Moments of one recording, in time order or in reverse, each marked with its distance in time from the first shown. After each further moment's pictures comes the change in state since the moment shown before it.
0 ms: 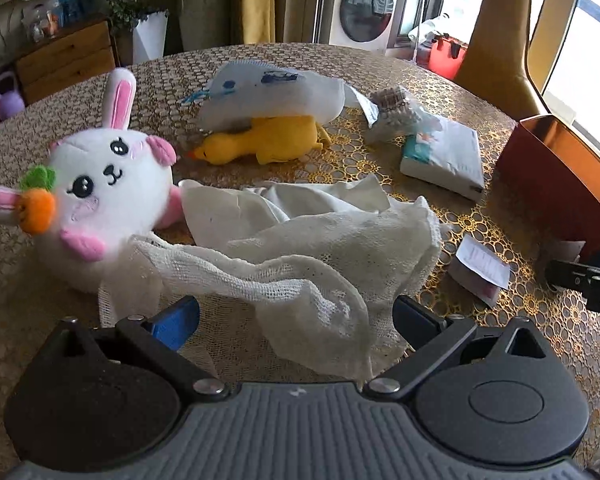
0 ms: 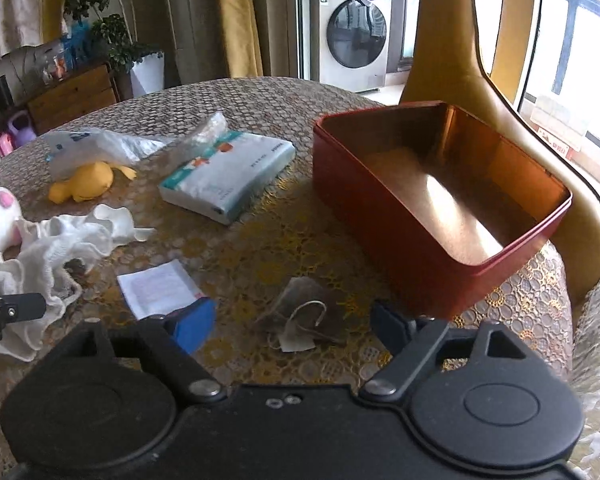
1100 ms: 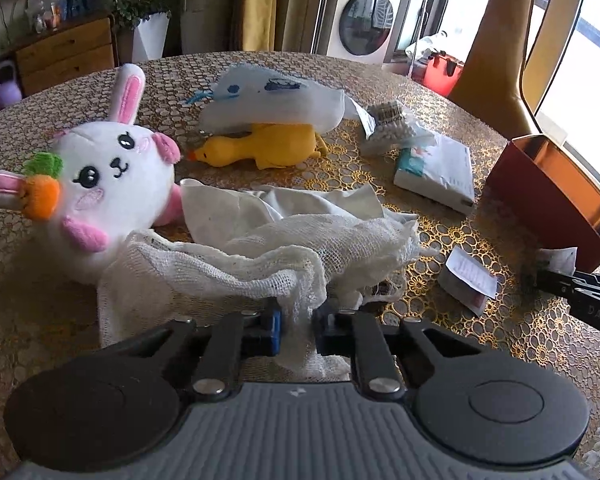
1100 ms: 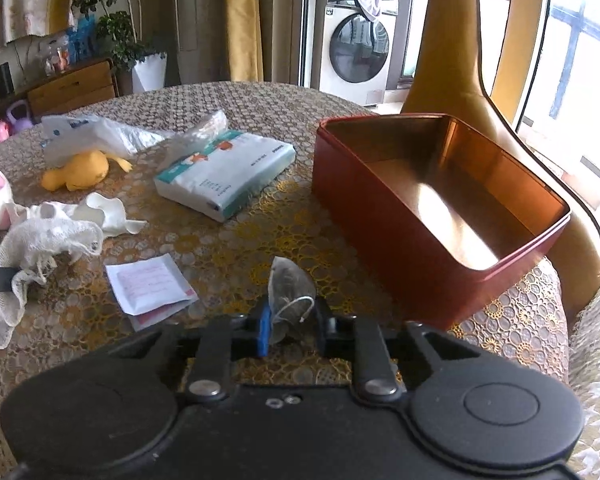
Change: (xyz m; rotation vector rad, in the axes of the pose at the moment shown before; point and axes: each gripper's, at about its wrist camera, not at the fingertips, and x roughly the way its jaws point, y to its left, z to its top) left arm -0.010 0.008 -0.004 -0.044 -0.040 -0.047; right arm -0.001 0.007 -0.009 -0.063 -0.052 -0.028
